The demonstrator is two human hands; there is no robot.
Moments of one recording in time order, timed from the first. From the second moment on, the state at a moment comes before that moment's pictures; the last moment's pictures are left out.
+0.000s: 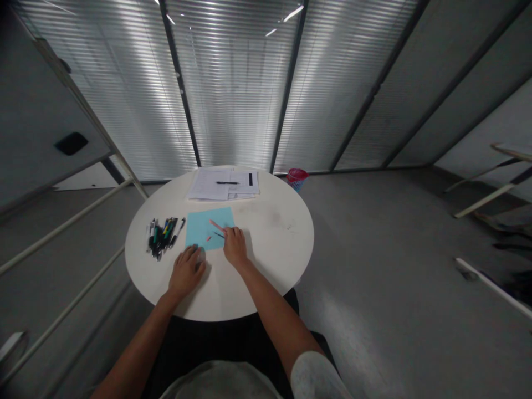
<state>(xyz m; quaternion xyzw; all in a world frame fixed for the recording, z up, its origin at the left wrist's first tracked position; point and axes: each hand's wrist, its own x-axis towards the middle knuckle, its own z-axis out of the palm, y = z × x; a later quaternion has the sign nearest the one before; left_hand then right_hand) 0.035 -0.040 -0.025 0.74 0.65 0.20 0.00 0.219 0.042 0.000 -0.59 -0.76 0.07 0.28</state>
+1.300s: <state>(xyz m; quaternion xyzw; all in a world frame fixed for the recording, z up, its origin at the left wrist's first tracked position) 0.056 -0.005 -0.009 0.74 0.63 0.22 -0.05 0.247 0.029 0.003 -0.58 -0.79 0.03 0.17</state>
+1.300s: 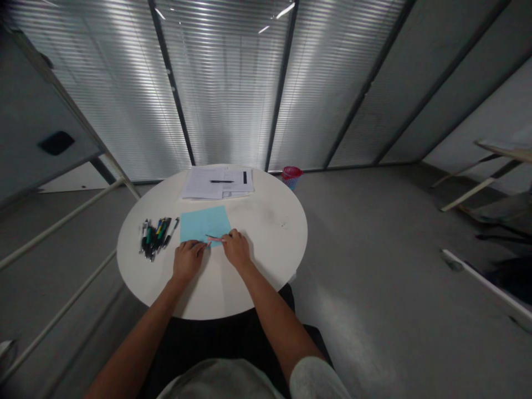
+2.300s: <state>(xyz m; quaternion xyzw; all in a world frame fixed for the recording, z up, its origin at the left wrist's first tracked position) 0.056 -0.005 -0.011 0.74 0.63 0.21 -0.05 0.245 0.025 0.007 -0.56 -0.82 0.04 0.13</state>
